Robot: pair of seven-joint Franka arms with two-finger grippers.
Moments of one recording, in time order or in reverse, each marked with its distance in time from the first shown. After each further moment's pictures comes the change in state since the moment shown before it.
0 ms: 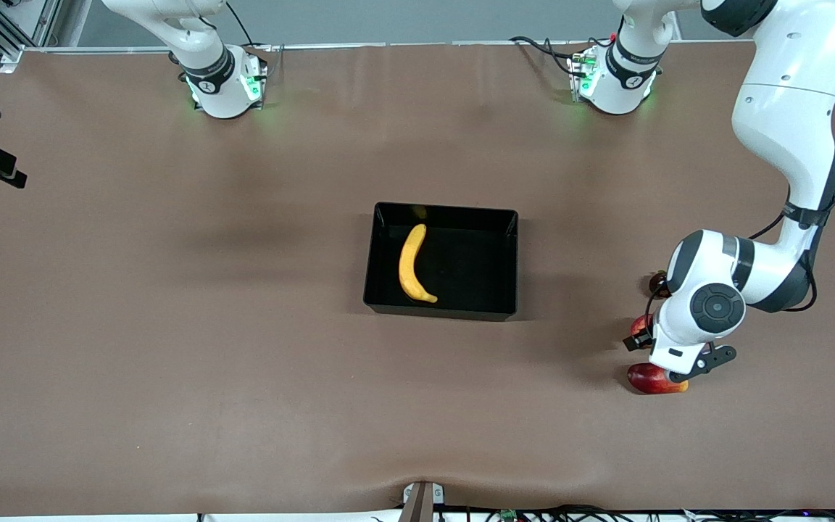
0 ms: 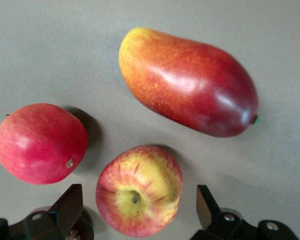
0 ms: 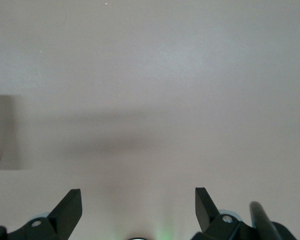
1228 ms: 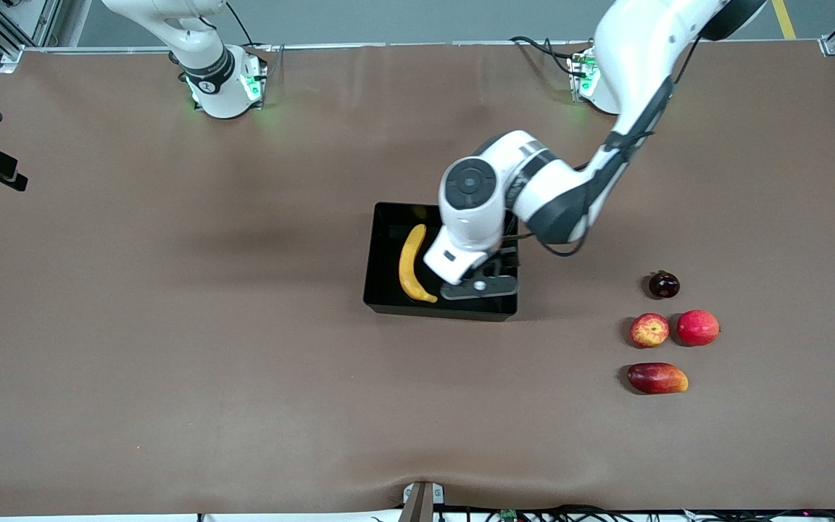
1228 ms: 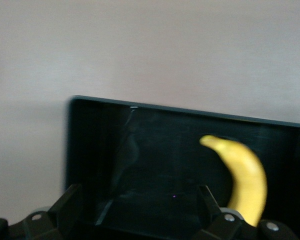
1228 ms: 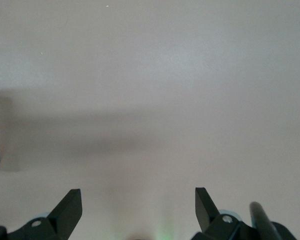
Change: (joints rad) left arm -0.481 -0.006 -0.168 0.185 -0.050 -0.136 -0.152; right arm 0.000 0.009 0.005 0.007 0.000 0.006 0.000
